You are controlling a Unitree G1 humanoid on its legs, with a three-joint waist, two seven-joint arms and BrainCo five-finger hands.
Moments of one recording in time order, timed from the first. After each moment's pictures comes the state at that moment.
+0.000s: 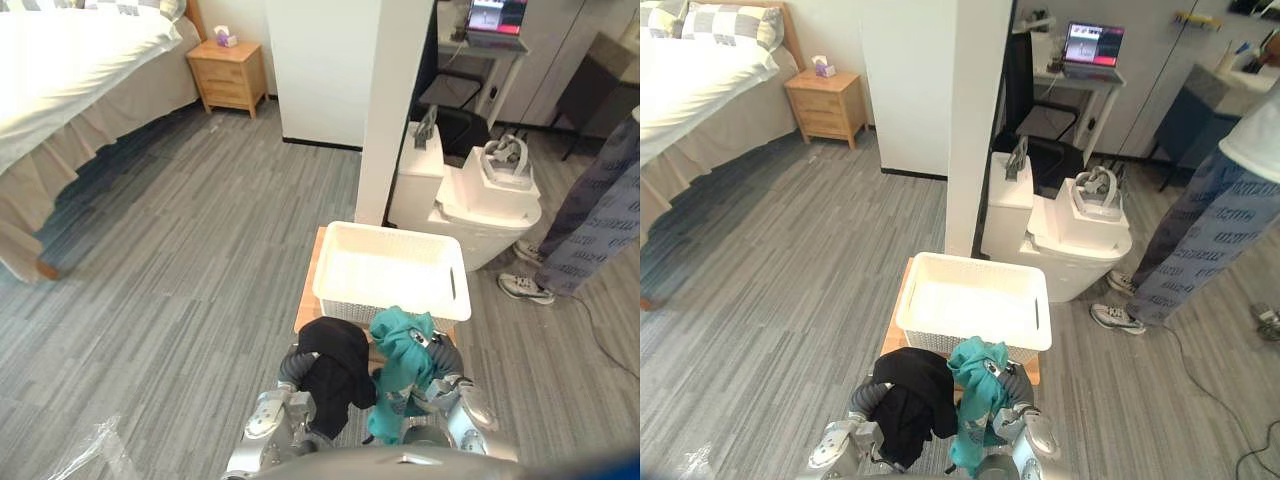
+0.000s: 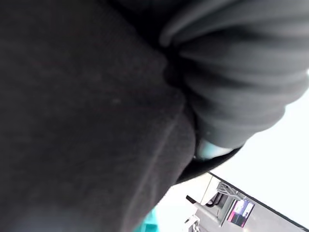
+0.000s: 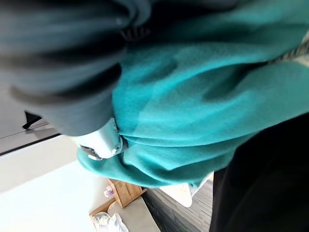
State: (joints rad) left arm 0.19 0.13 -0.29 0.49 -0.53 -0.16 -0.04; right arm 0.15 -0.03 0.16 0.52 0.48 -0.20 0.08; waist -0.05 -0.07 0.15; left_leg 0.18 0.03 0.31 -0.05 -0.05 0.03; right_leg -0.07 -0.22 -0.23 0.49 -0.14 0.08
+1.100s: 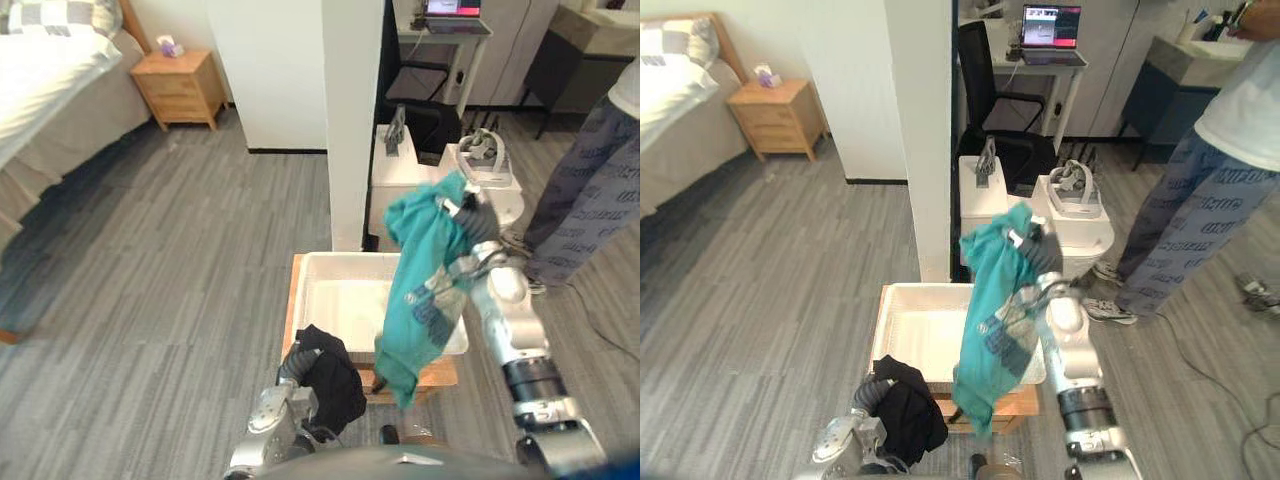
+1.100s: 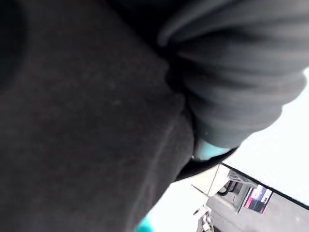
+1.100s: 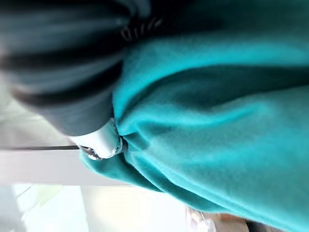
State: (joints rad) left arm 0.16 0.09 -0.30 0.49 -0.52 -0.12 -0.04; right arm -0.38 -0.28 -0.03 0.10 0.33 -0.12 0.03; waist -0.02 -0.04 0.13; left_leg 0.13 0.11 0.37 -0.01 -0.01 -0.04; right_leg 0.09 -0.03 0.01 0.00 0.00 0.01
